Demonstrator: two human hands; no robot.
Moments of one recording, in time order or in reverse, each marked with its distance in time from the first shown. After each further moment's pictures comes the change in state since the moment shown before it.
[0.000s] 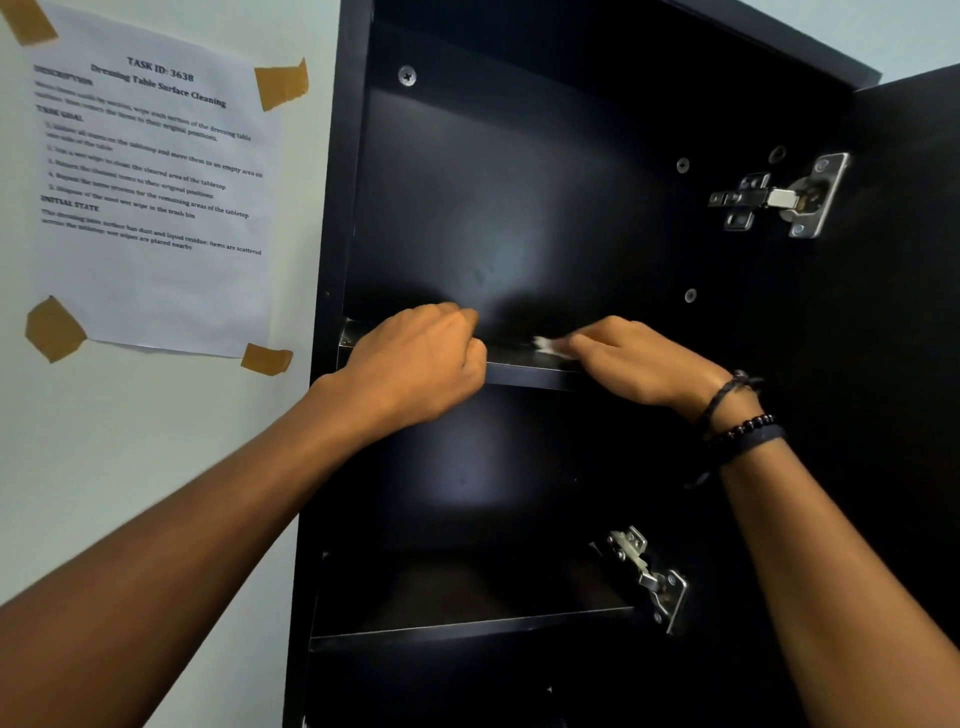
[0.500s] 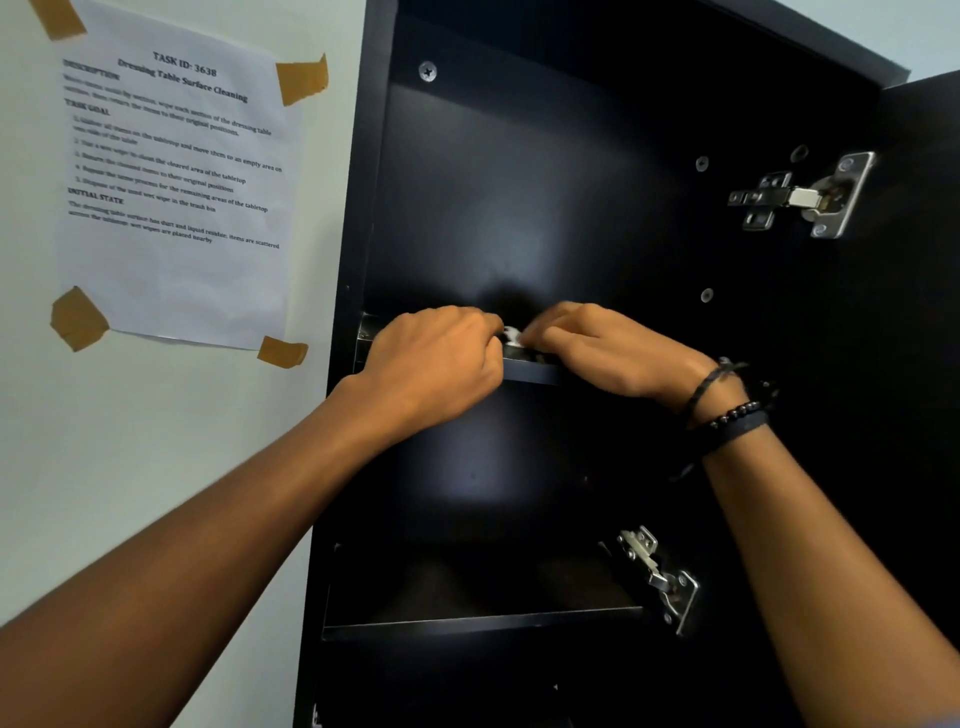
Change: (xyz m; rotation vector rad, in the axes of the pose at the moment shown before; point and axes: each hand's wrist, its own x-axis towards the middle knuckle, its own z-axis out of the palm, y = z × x) left_hand -0.005 0.005 0.001 0.045 0.046 -0.025; right_hand 0.012 -0.026 0.006 -0.060 -0.008 -0.191
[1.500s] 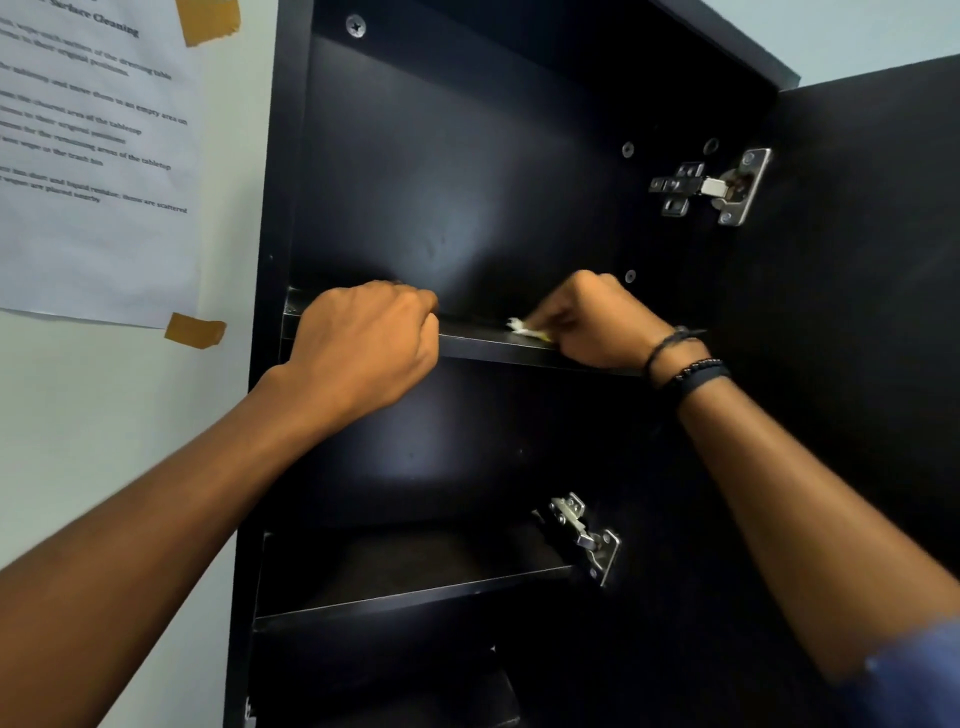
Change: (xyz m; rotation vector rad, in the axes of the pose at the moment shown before) left_hand -0.002 -0.008 0.014 0.079 0.152 0.031; right_hand -0.022 0.028 -0.019 -0.165 0.143 0.147
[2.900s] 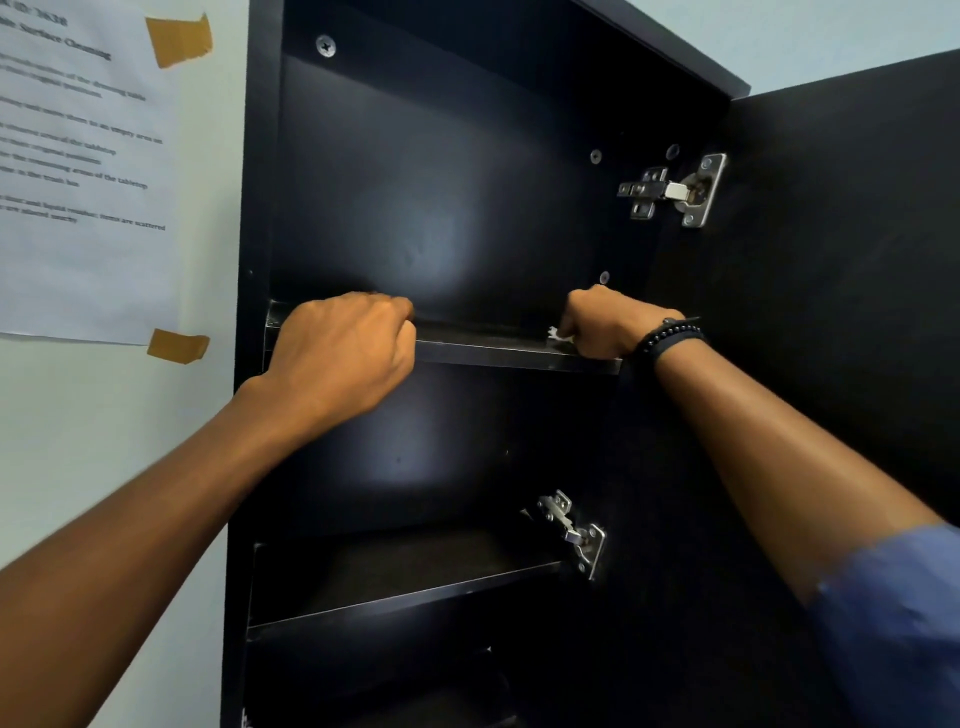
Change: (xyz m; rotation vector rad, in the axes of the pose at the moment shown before) left_hand -0.001 0.001 -0.010 -0.056 -0.051 -0.014; right_hand 0.012 0.041 -0.006 -0.326 -0.264 0.148
